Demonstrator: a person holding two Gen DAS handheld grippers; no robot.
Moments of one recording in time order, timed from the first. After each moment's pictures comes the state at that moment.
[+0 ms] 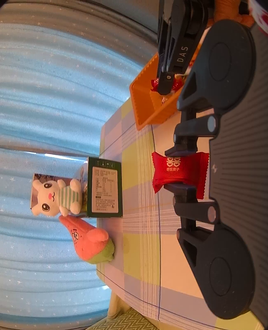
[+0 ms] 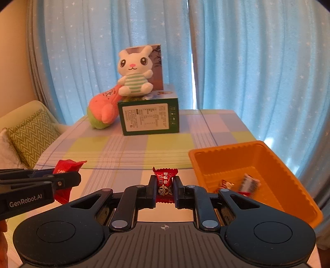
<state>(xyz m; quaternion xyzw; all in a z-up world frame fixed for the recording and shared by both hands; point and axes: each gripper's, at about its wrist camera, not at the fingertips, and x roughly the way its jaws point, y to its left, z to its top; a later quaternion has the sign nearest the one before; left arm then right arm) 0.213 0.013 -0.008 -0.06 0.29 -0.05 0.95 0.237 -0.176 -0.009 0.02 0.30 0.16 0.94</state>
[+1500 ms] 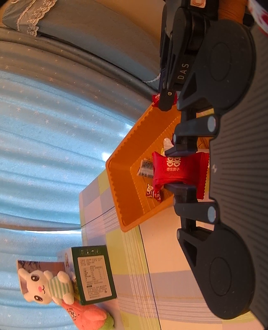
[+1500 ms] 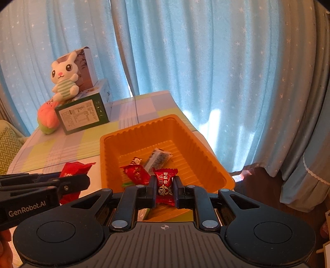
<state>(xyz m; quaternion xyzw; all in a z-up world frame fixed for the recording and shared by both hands) 0.237 -0.159 -0.019 -0.03 0.34 -0.18 0.92 0.225 -0.337 -0.017 0.08 0.34 0.05 0.93</state>
